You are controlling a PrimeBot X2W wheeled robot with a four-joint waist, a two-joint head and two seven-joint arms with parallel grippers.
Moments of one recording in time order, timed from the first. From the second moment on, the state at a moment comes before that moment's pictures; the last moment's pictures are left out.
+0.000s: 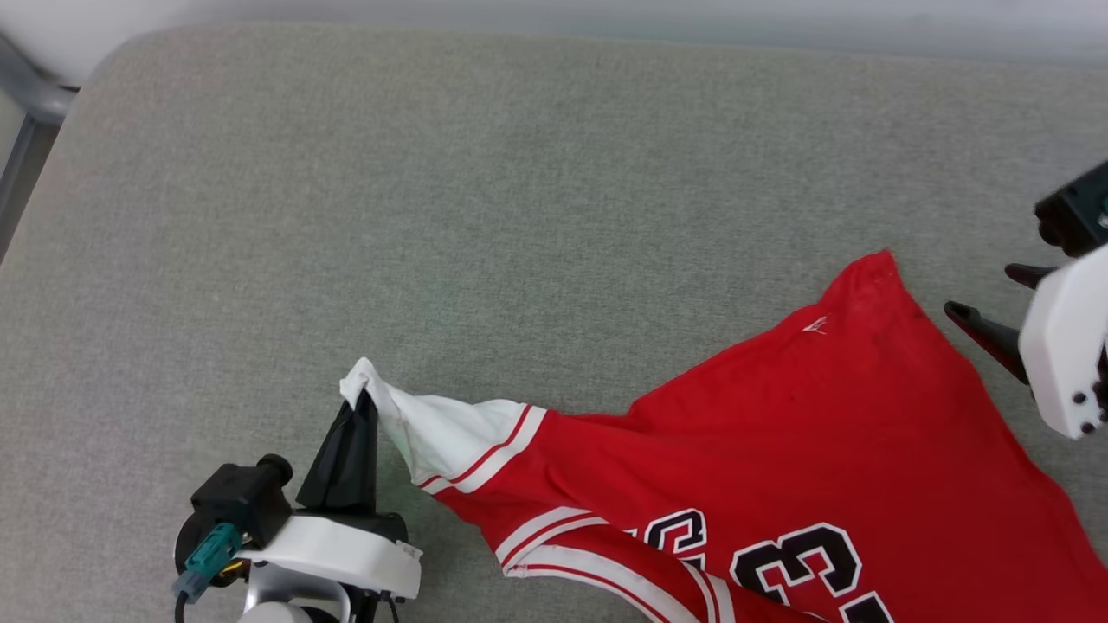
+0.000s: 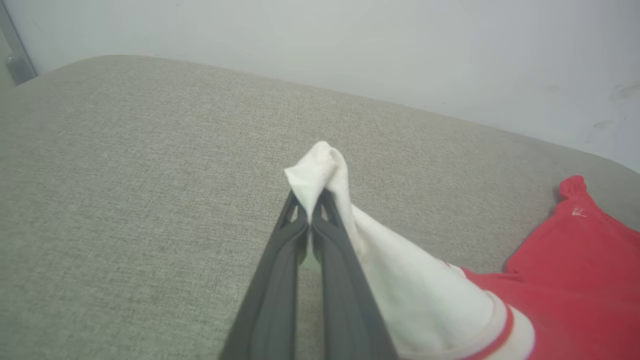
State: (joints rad) left arm -0.04 0.18 -0.20 0.04 -0.42 0.04 -0.23; right arm -0.54 -0.79 0.40 0.00 0.68 0.13 0.74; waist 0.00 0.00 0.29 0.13
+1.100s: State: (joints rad) left arm -0.12 0.16 -0.22 0.09 -0.40 0.01 -0.26; right arm -0.91 -0.68 0.95 0.50 0.82 0.13 0.45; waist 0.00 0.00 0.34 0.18
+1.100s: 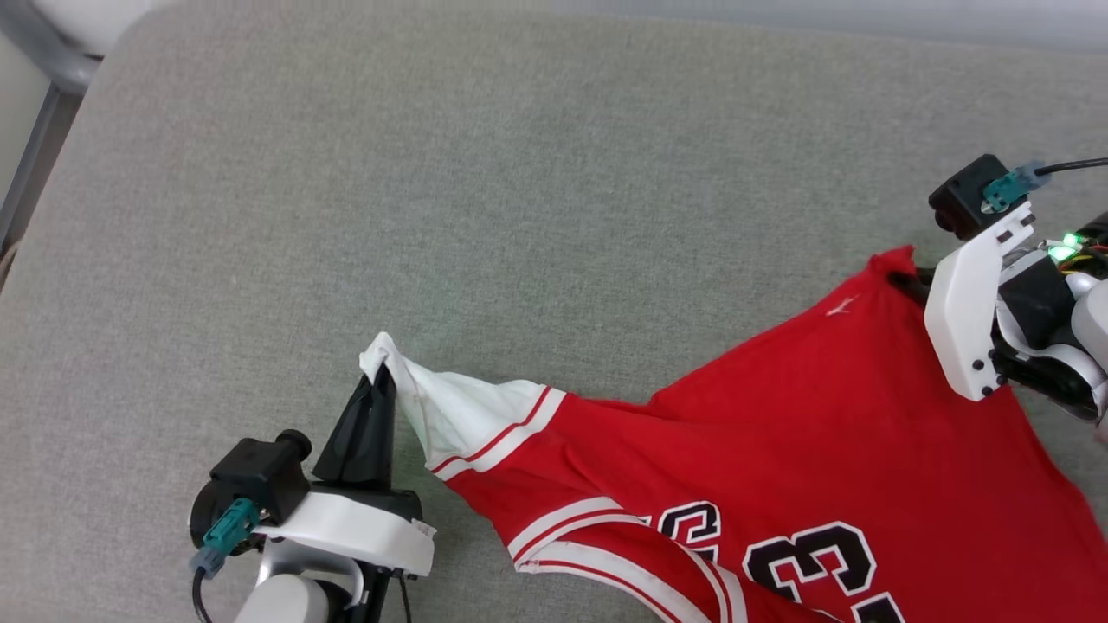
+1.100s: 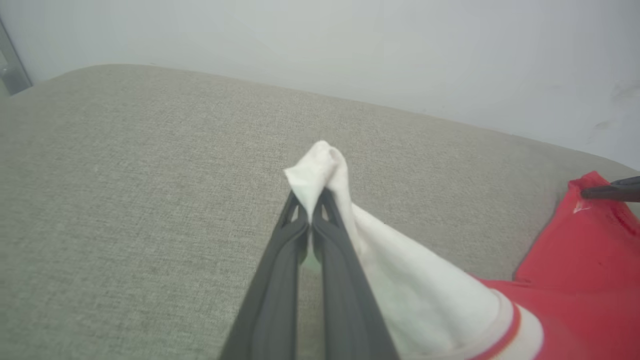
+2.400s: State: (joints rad) left arm -0.97 0.38 -0.25 -0.05 -0.33 -0.11 0.03; right arm -0.98 -0.64 0.37 0.14 0.64 0.13 0.19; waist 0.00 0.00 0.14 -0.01
